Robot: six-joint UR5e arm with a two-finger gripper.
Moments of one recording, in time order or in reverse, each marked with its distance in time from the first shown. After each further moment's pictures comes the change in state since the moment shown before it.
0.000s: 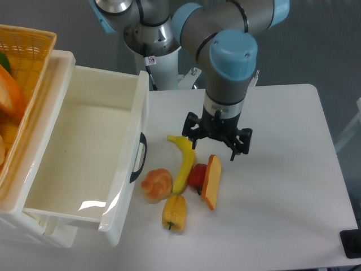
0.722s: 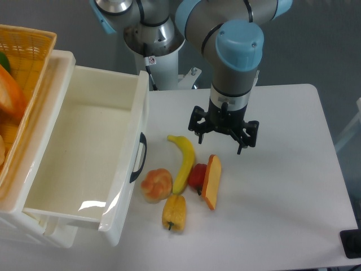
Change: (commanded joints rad) arm 0.000 -0.006 -0.018 0.011 0.026 -0.009
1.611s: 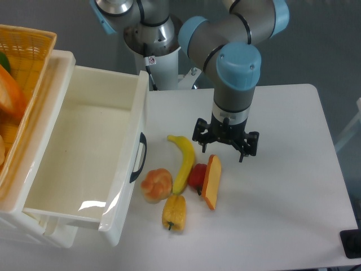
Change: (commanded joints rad) arm -0.002 -0.074 -0.061 0.101 0.009 0.003
